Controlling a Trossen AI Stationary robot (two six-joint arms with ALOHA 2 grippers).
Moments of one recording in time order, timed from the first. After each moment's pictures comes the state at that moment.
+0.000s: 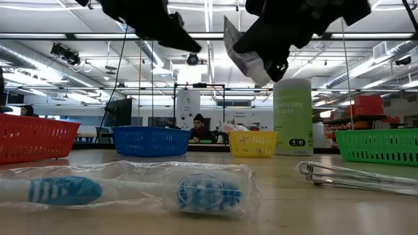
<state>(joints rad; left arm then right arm) -0.21 1.39 0.89 -0.05 -0.18 0.16 0.30 1.58 0.90 0.11 0.02 0.44</state>
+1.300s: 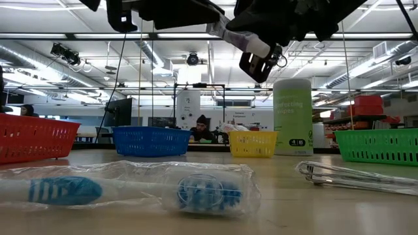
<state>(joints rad) -0.26 1.51 0.89 0.26 -0.06 0.69 0.11 1.58 0.90 0.22 -0.40 0.47</state>
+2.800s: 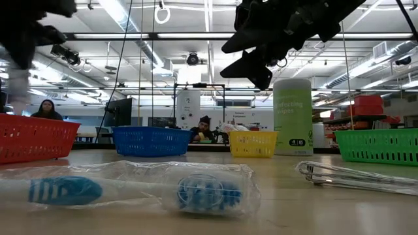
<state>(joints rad) -0.46 0.95 0.90 -1.25 -0.26 -0.64 0.10 1.58 0.90 0.13 -0.21 0.41</state>
